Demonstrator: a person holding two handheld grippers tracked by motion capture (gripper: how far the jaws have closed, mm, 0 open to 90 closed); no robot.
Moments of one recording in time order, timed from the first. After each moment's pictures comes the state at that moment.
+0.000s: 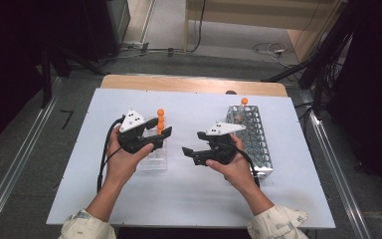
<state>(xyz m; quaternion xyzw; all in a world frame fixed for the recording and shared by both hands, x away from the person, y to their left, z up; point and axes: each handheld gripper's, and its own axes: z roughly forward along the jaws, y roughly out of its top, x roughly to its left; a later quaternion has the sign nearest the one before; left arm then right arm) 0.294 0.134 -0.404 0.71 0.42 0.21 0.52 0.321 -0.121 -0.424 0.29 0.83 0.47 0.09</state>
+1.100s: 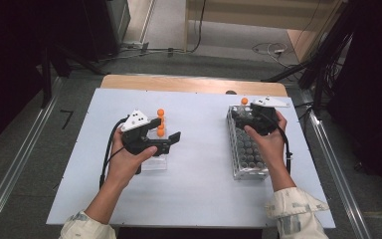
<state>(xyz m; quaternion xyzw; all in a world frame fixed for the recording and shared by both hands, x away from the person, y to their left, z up) 0.291 0.125 -0.398 0.71 0.40 0.17 0.54 0.397 -0.221 -0.403 0.44 0.75 0.42 0.27</state>
